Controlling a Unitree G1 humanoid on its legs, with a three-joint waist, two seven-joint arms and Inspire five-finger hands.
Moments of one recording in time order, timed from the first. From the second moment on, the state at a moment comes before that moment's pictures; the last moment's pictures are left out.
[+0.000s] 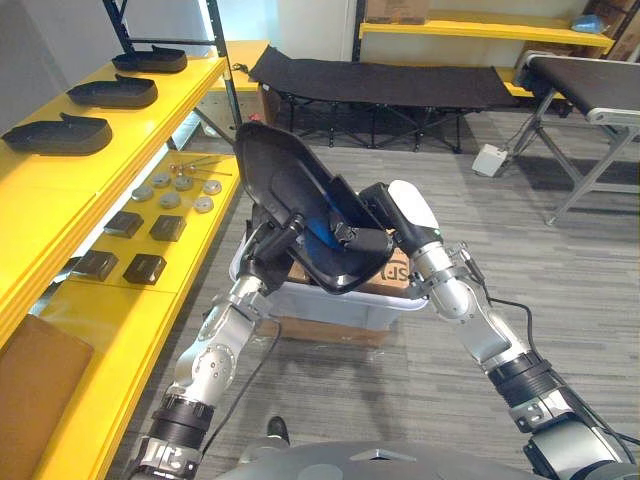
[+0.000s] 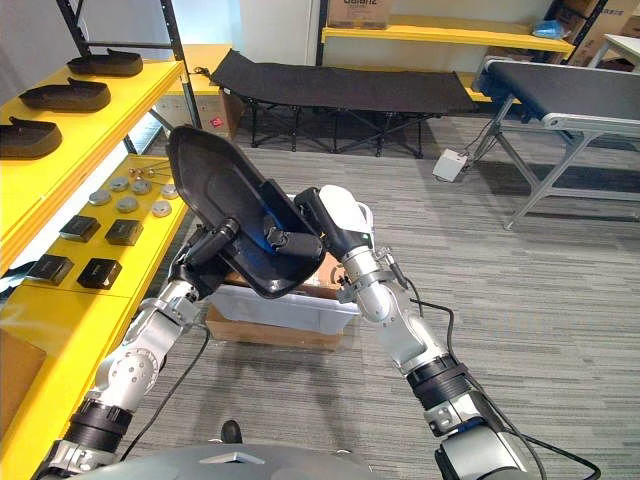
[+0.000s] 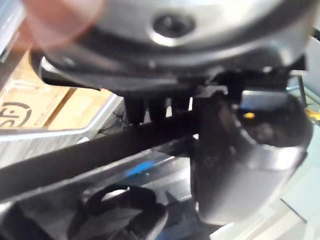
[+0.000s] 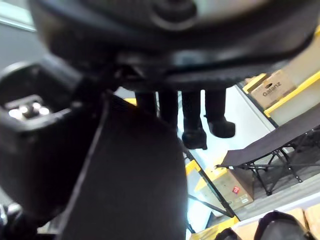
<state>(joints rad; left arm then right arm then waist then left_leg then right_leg) -0.03 0.24 -0.19 0.01 -1.01 0.07 -0.08 -0.26 -0.42 0.36 0.08 -0.45 -0.20 -0.18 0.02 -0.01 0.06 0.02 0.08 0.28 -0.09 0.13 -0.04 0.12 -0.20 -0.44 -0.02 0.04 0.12</state>
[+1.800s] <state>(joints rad) 0.42 -0.03 0.30 -0.45 -0.07 -0.30 0.36 0.10 -0.13 0.13 0.10 0.16 -0.18 -0.04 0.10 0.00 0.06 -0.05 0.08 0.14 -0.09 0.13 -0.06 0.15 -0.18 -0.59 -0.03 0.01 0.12</state>
